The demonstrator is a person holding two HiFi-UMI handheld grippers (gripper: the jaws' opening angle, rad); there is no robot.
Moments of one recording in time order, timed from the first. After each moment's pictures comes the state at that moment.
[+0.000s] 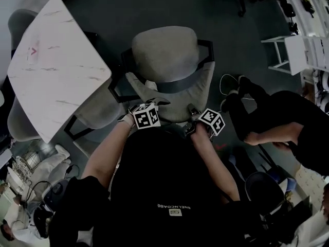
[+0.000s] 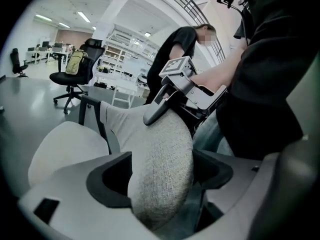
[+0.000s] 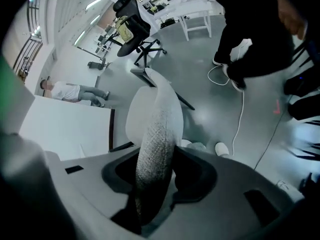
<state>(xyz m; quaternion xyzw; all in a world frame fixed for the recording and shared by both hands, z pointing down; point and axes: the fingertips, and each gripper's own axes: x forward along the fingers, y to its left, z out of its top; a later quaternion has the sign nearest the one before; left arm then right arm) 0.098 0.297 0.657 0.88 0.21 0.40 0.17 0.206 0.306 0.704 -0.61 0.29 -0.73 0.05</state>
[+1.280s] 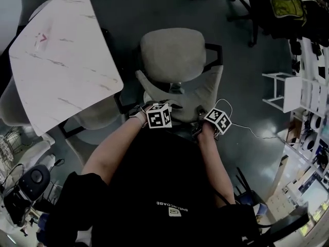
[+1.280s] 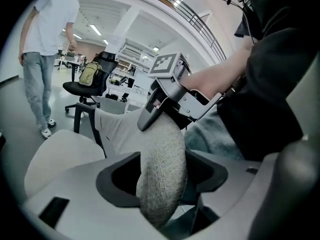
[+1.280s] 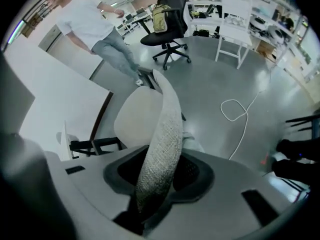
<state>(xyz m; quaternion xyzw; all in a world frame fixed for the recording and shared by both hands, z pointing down) 0.144 0.187 0.651 0.91 0.16 0.34 0.18 0.256 0.168 0.703 -0.63 0.36 -0.67 -0.12</state>
